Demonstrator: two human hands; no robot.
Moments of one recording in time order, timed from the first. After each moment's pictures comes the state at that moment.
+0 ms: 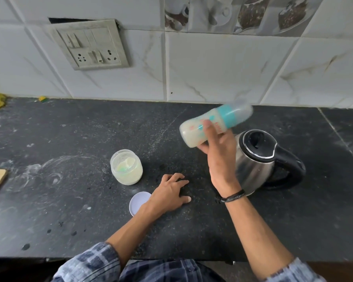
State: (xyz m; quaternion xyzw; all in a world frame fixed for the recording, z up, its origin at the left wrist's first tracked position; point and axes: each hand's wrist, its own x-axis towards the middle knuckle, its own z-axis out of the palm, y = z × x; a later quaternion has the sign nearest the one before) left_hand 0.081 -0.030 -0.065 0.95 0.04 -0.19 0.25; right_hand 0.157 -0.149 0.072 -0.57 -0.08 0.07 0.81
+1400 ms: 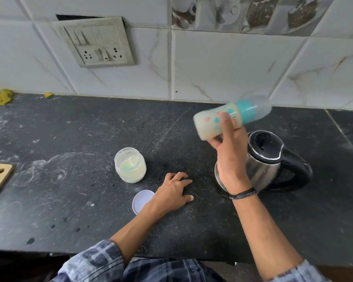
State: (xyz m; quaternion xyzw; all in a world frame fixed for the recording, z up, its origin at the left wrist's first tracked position) left_hand 0.081 -0.031 -0.071 0.95 0.05 -0.17 0.26; right_hand 0.164 -0.153 0.082 -0.56 -0.07 0.07 0.82
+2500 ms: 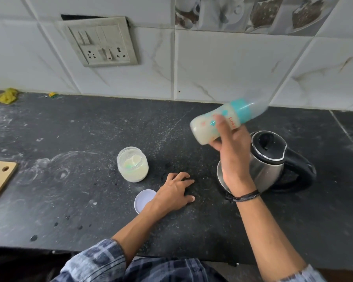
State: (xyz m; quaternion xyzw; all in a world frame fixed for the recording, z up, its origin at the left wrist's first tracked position) left_hand 0.080 -0.030 -0.067 0.95 0.05 -0.18 0.25; right_hand 0.160 -0.154 0.083 -0.58 -0.09 0.07 0.81
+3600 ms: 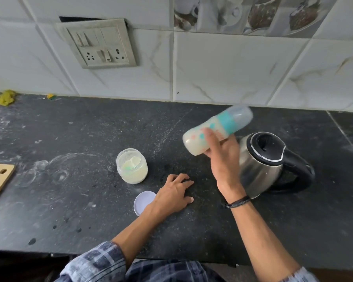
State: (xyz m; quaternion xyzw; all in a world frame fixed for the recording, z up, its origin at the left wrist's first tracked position) left_hand 0.078 -0.030 -0.071 0.96 0.04 -0.16 0.22; right_hand 0.153 -0.146 0.060 -0.62 -0.09 0.06 0.78
